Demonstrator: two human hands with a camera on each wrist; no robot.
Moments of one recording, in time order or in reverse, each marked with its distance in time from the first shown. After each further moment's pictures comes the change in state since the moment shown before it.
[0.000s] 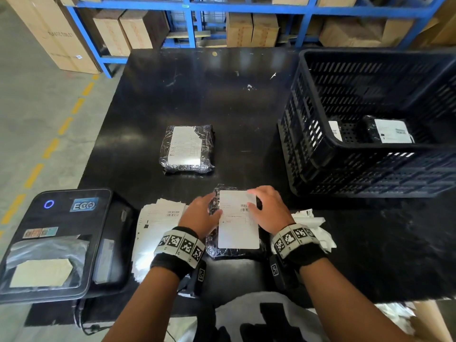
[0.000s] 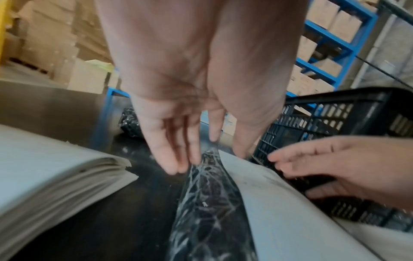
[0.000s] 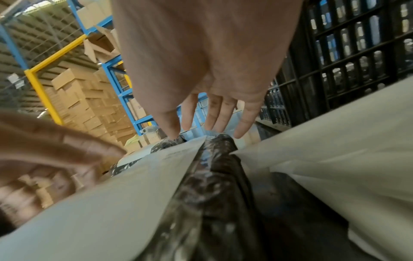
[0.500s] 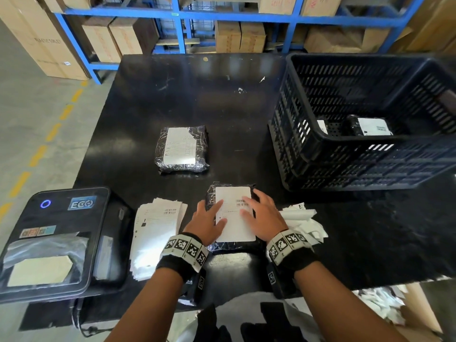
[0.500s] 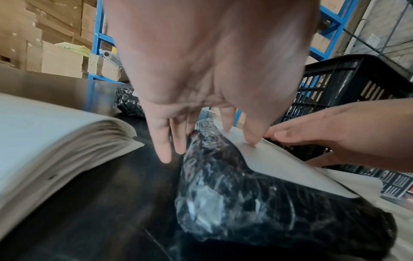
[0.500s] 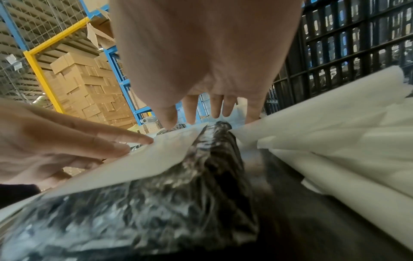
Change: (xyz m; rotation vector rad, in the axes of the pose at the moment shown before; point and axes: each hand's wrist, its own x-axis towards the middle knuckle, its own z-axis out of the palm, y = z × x) left_hand -0.009 -0.015 0.033 0.024 -0.162 0.037; right_hand -0.034 -0.007 0.013 -0.099 -0.043 0.058
